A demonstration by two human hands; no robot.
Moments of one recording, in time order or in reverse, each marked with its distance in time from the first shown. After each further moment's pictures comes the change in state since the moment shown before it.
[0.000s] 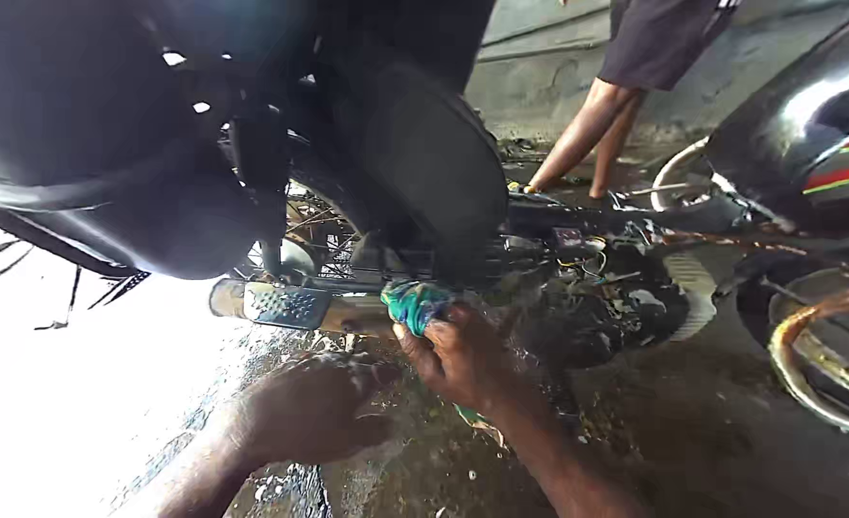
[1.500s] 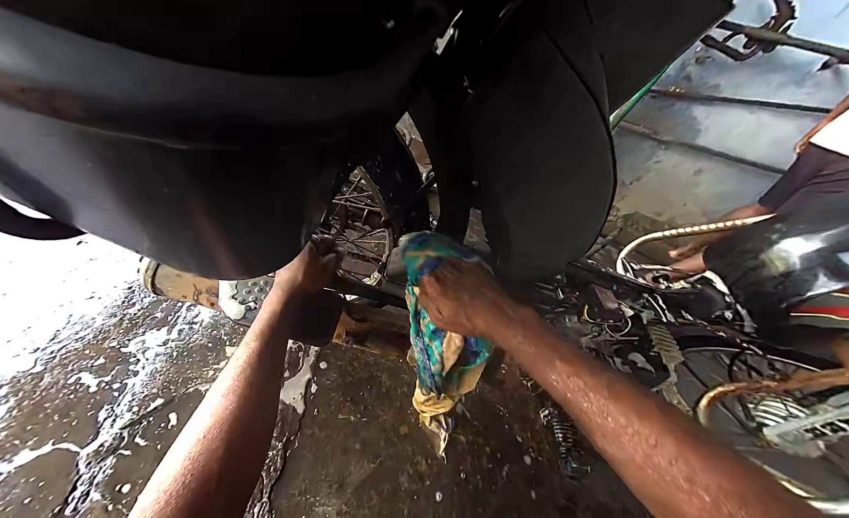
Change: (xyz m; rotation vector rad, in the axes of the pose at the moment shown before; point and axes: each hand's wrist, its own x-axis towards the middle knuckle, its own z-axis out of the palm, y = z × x) left_hand 0.160 -0.238 0.016 -0.920 0.785 -0.127; right_hand 0.123 0.044 0.064 -0.484 -0.823 -0.097
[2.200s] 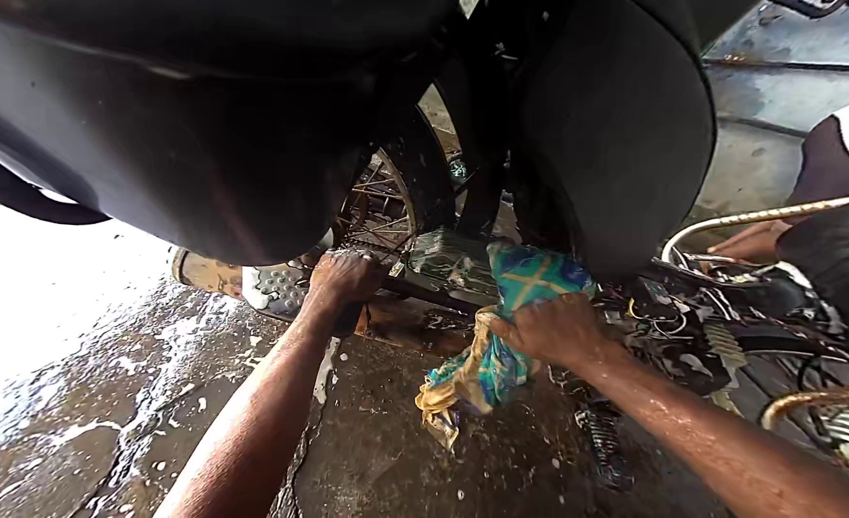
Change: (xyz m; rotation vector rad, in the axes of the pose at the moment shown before) left_hand 0.004 -0.001 0.030 0.782 -0.235 0.024; right_hand -0.076 0.037 0.037 -0.274 0.035 0.200
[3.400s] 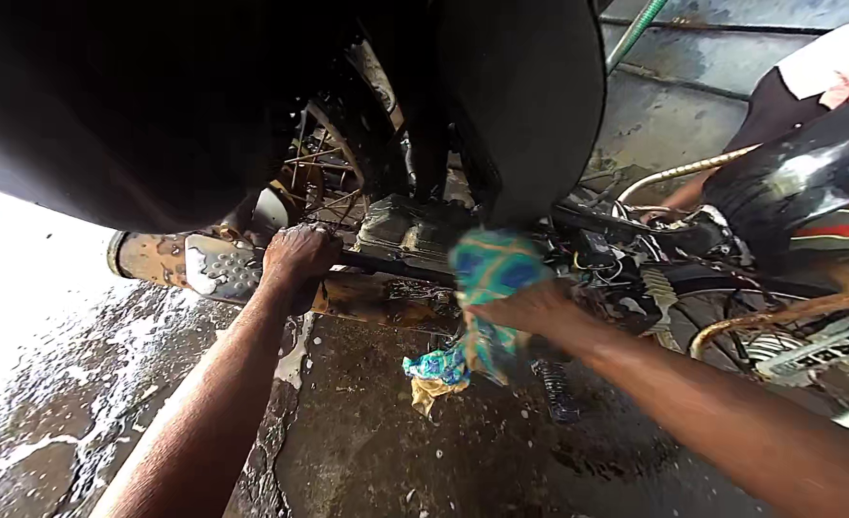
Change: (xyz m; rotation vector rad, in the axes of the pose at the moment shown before) left_hand 0.004 -0.005 0.013 0.035 0.050 -0.046; right_hand -0.040 0.007 0.023 0.228 -0.008 0.081
